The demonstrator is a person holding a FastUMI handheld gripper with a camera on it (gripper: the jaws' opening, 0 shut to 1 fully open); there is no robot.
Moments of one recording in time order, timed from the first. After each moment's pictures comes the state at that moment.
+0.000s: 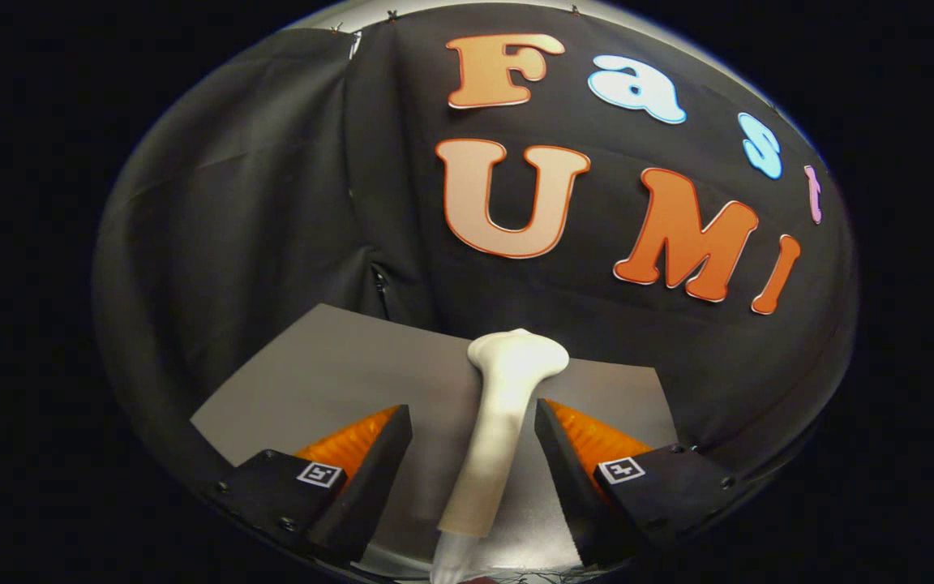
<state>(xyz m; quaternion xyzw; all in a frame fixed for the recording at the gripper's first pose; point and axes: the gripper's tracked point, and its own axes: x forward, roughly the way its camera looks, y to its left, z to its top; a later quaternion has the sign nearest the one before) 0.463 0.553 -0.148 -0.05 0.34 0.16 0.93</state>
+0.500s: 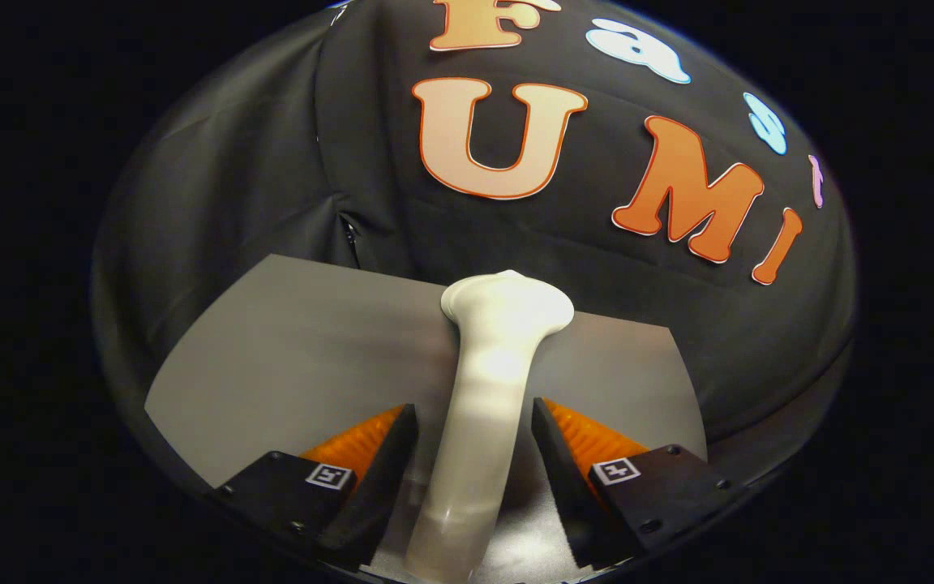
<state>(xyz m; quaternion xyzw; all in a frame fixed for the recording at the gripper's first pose) 0.465 0.548 -0.217 -0.06 0.42 0.14 0.90</state>
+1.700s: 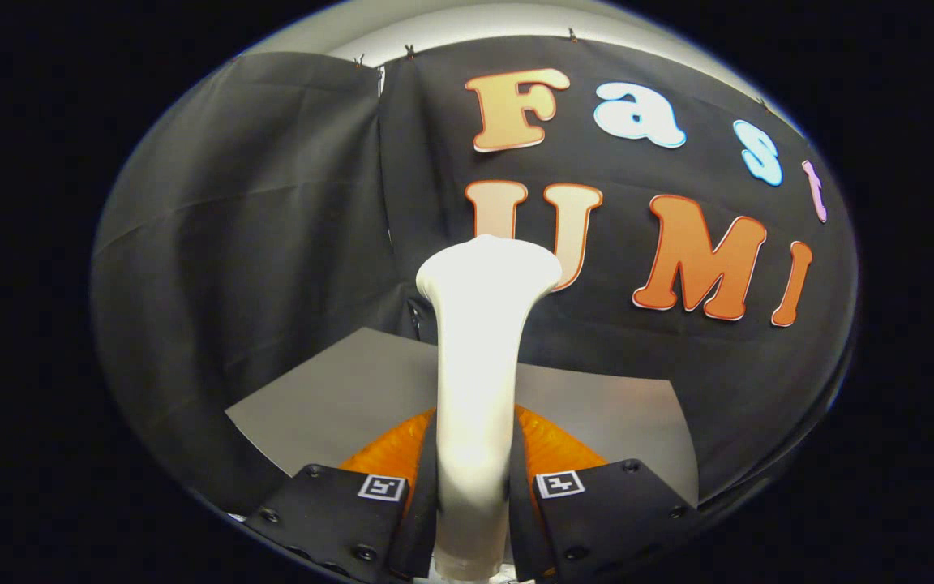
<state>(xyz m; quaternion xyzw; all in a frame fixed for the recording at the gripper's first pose) 0.396 0.540 -0.095 0.01 0.22 0.25 0.94</state>
